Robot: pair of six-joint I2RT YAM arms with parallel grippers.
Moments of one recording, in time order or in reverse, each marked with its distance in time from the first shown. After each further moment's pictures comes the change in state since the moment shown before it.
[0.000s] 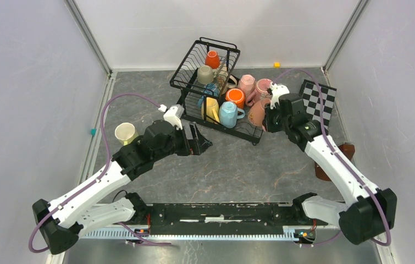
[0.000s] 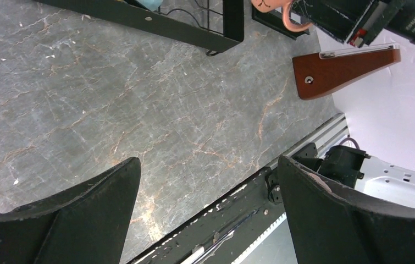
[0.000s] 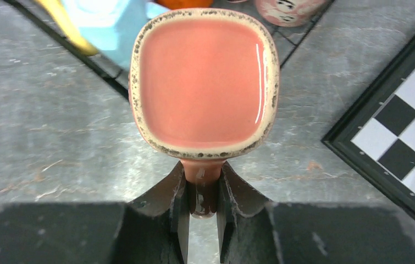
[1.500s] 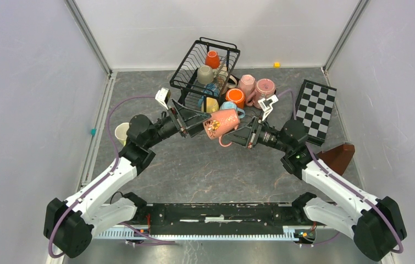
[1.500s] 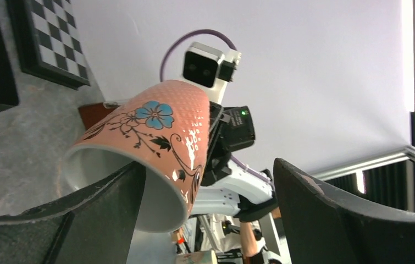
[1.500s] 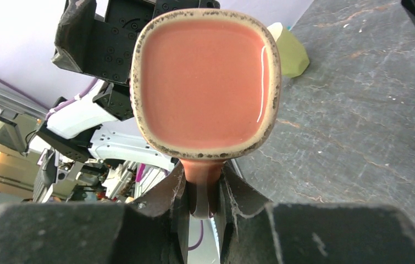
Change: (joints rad) left arm 0.274 0.067 -0.196 0.912 0.543 -0.607; right arm 0.210 -0.203 -0.403 0.966 -0.657 0.836
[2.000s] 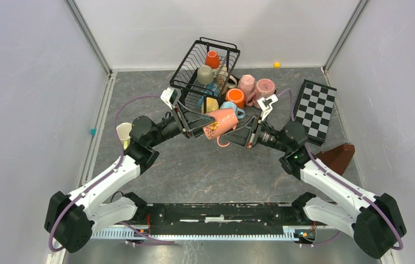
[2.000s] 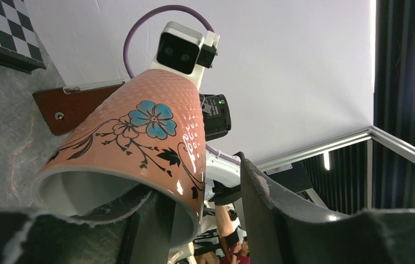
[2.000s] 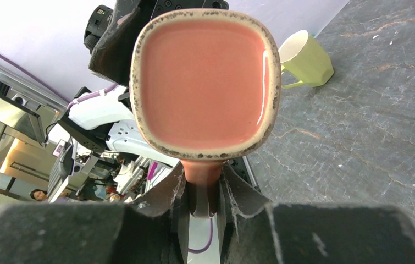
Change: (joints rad) left arm -0.041 0.043 0.000 0.148 0.047 -0.122; right arm 0.028 0.027 -0.010 0.137 -0.014 0.057
